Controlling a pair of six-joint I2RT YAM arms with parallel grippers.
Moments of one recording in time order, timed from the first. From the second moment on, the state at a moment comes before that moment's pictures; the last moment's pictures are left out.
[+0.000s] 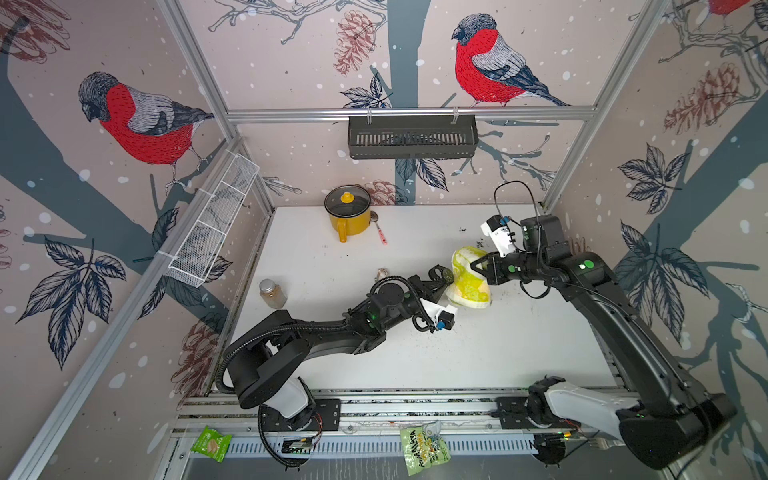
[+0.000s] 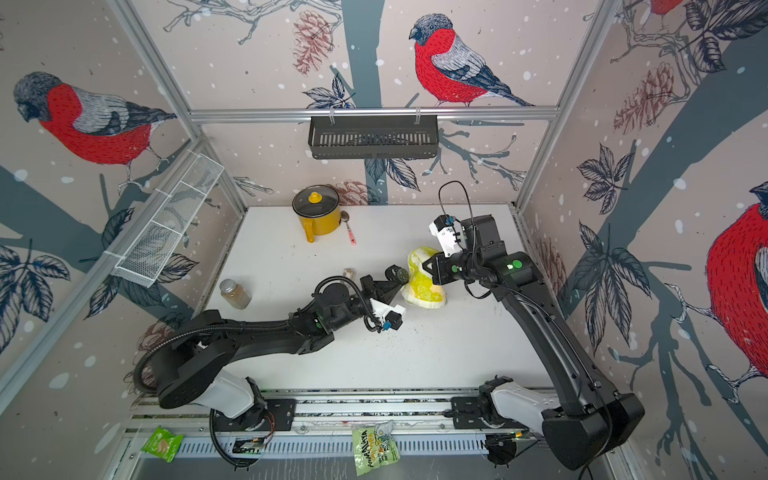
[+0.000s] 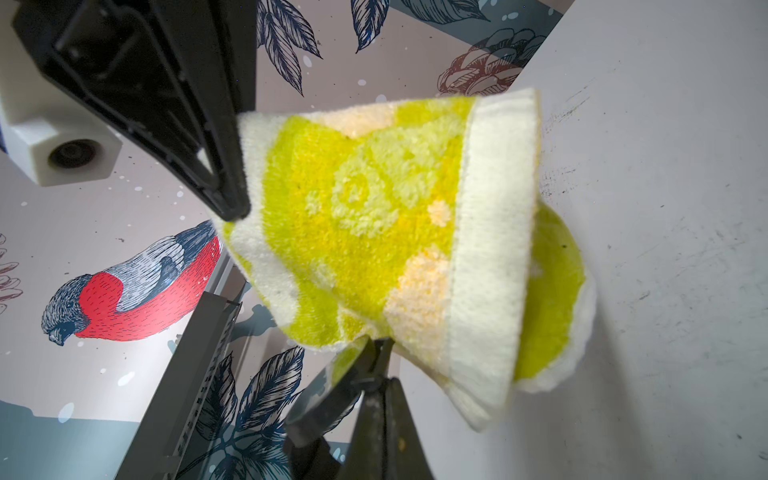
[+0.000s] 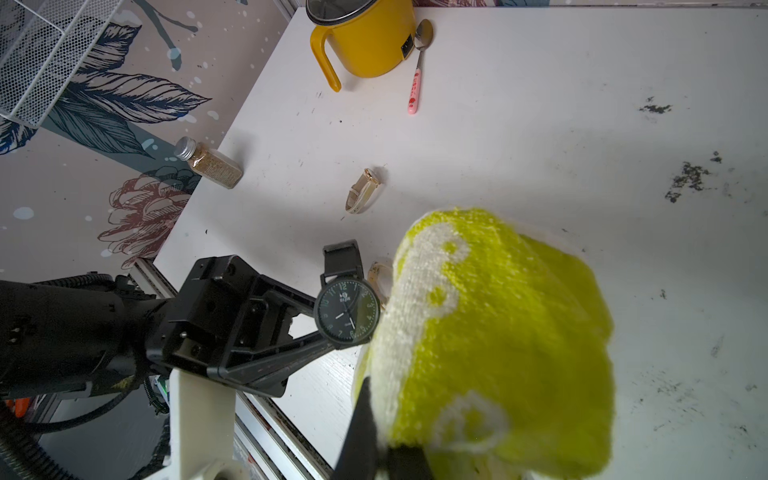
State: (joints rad) left arm -0.94 1.55 0.66 0.84 0.10 1.24; right arm 0.38 1.17 1.32 -0.93 -0.45 0.12
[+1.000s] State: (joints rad) left arm -0.96 1.57 0.67 0.87 0.05 1.29; right arm 0.52 1.27 1.29 -0.93 -0.42 0.11
